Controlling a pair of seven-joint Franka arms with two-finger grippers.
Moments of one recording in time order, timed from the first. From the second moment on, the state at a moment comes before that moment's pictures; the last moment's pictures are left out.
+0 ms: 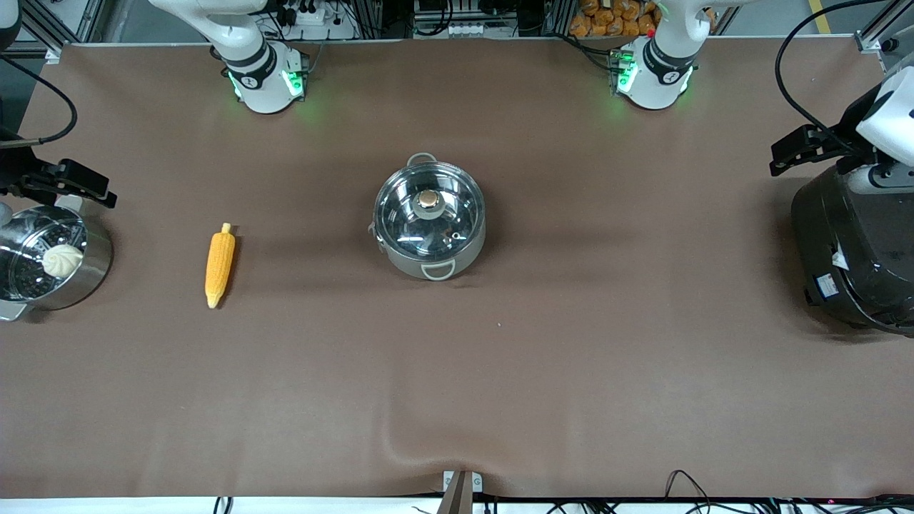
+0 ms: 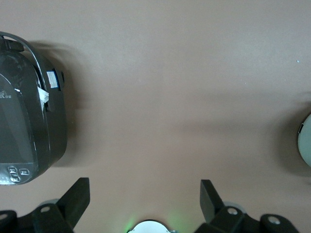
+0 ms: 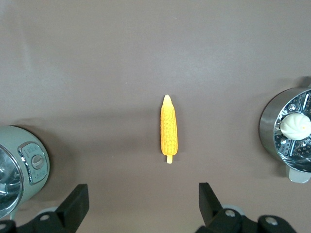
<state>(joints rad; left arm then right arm) 0.01 0.00 -0.10 -1.52 0.02 1.44 -0.09 -0.04 0.04 -0.01 -1.55 0.03 1.55 0.00</state>
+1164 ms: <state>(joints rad) -0.38 0.31 -0.33 -1.44 0.02 1.70 -1.01 -0.07 0.05 -0.02 -1.75 0.03 1.79 -0.05</state>
